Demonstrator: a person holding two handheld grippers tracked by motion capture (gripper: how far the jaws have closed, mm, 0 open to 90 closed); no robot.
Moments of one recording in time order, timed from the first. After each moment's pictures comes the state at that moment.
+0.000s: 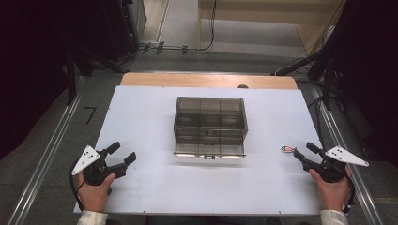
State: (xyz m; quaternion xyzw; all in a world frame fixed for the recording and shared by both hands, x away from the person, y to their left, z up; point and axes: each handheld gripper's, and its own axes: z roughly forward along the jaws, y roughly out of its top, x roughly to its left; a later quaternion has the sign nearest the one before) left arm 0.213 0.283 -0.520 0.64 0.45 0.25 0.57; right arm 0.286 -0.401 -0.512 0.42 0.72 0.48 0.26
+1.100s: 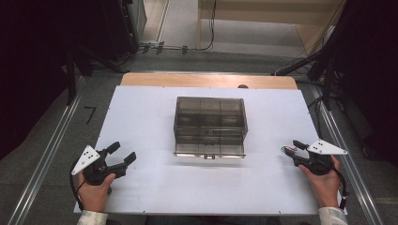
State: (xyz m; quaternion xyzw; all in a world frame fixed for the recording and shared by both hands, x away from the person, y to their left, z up) left arm 0.214 0.283 -0.520 0.63 0.45 0.25 0.57; right arm 0.308 -0.375 -0.512 0.36 0.80 0.41 0.27
